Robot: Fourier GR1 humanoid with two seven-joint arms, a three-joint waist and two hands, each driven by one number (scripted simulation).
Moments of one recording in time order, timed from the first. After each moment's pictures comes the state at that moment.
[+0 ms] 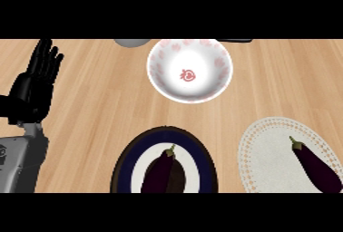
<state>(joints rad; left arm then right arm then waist) -0.35 0.30 0.12 -1.45 0.15 0.05 -0.02 -1.36 -0.56 0.09 -0.54 0.52 0.58 -0.64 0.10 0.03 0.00</state>
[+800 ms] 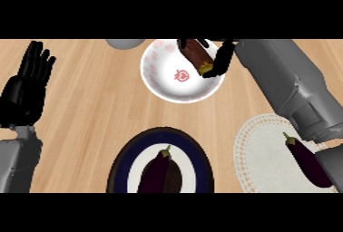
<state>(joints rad) -0.33 0.31 0.16 -1.45 0.15 0.04 -0.02 -1.36 -0.25 0.24 -0.31 0.65 0.36 -0.66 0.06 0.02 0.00</state>
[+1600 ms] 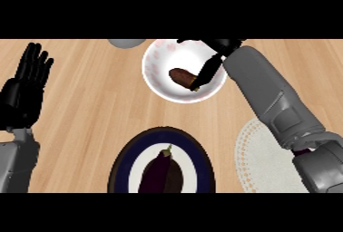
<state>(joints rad) -0.31 0.32 0.17 -1.46 0.16 0.02 -0.03 -1.34 -0.15 0.00 -0.13 0.45 0.34 -0.64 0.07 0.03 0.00</state>
